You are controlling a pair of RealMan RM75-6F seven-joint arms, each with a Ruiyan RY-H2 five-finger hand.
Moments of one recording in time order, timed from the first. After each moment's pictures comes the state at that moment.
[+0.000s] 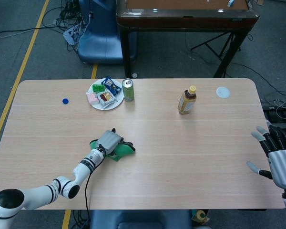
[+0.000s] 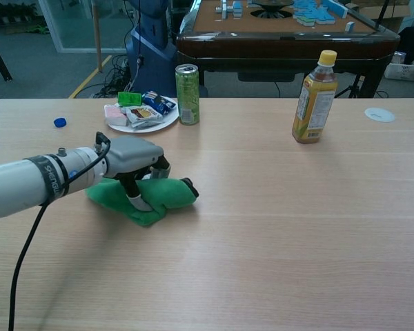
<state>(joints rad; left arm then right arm) -0.91 -1.77 -0.12 -1.06 1.17 0.74 0.32 0.07 -0.99 0.07 -1.71 -1.60 1.57 -0.13</state>
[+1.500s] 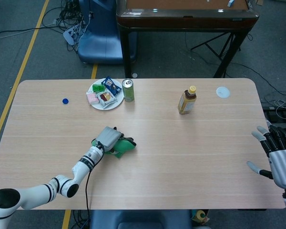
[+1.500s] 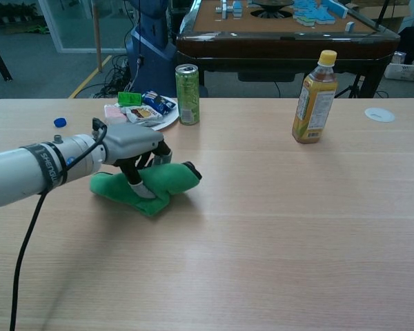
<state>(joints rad) -0.90 -1.73 -0.16 -1.11 1.19 0.78 0.28 0.07 -0.99 0.08 -1.71 -1.61 1.57 -0.12</state>
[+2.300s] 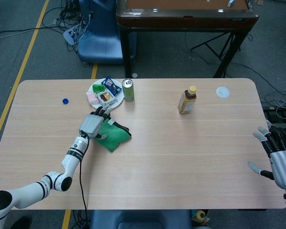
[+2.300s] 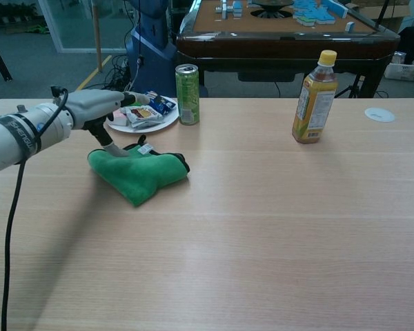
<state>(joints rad) -0.85 -1.70 -0.23 -1.06 1.12 0.86 0.23 0.07 -0.99 0.07 -1.70 -1.60 1.57 -0.11</state>
